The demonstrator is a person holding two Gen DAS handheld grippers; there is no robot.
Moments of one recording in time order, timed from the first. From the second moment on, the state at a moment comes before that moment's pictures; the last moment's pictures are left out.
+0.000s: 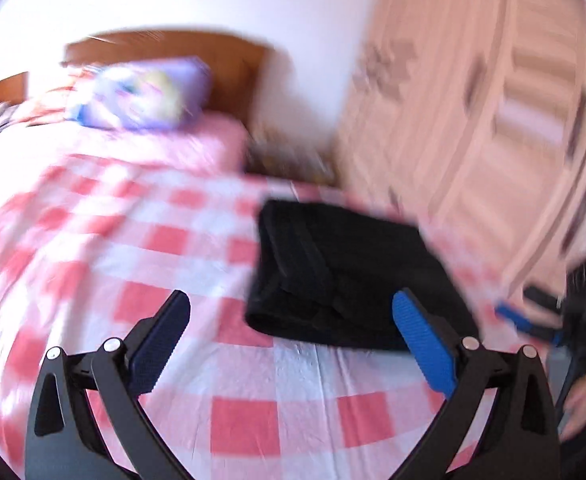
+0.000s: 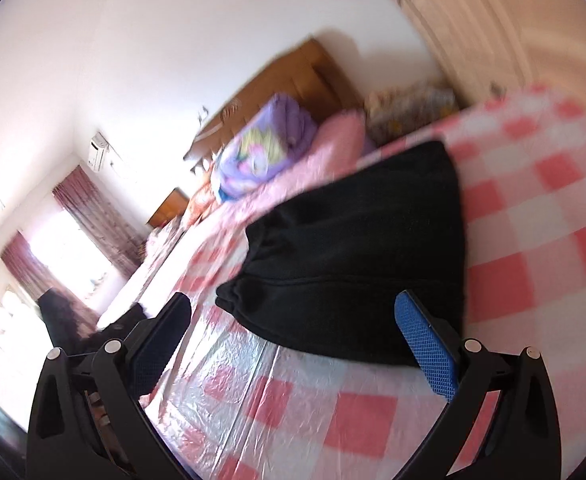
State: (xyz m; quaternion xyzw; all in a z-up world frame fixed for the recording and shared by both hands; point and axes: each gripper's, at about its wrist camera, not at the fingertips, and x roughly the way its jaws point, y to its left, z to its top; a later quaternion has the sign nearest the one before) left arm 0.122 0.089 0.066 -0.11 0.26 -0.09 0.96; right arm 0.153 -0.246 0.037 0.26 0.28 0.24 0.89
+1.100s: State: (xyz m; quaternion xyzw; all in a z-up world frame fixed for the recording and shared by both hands) left arm 0.051 -0.018 -0.002 0.02 0.33 -0.01 0.94; right arm 0.051 -0.191 -0.024 0.06 0.33 0.02 0.94
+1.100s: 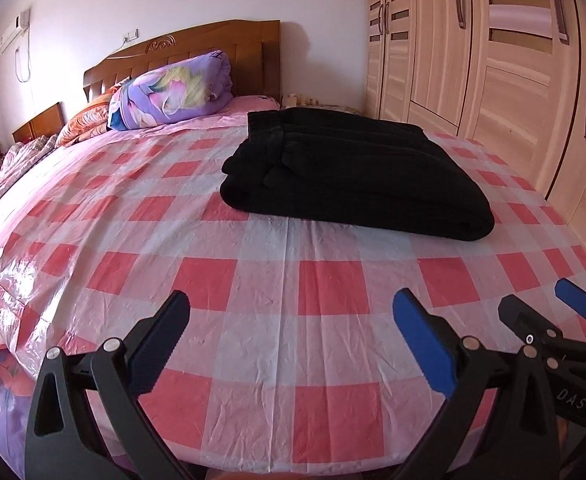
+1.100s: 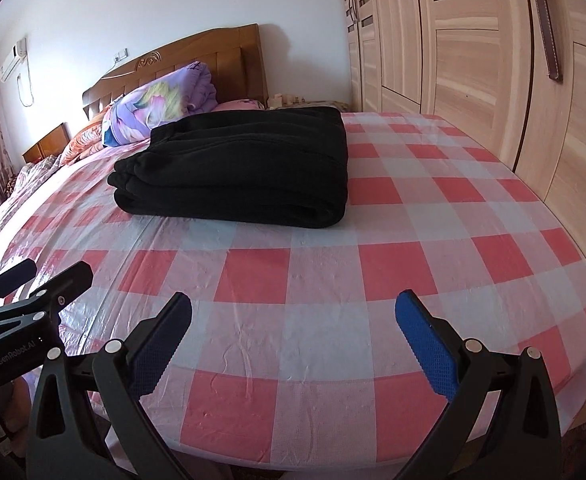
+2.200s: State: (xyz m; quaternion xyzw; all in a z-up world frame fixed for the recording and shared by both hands) left arm 0.053 -0.009 -0.006 0.01 0.34 0.00 0.94; right arm 0.052 -0.188 -0.026 0.06 0.34 0.03 0.94
